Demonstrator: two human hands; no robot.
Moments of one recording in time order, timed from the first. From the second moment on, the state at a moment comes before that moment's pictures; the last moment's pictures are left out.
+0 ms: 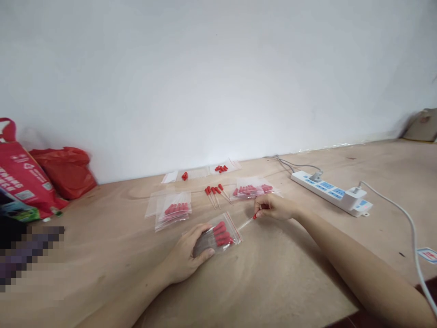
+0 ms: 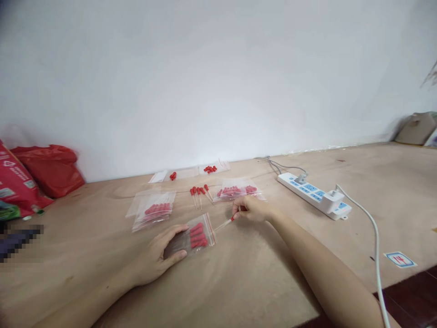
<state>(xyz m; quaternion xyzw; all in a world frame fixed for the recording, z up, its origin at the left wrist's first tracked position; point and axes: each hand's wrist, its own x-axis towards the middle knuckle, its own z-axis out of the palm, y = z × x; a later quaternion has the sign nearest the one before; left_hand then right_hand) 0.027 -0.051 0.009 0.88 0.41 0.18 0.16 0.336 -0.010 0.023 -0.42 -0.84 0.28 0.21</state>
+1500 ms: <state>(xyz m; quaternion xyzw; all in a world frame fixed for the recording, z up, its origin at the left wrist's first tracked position) 0.029 -0.051 0.011 0.89 0.39 0.19 0.16 0.244 -0.020 -0.018 -0.50 -0.60 0.49 0.39</state>
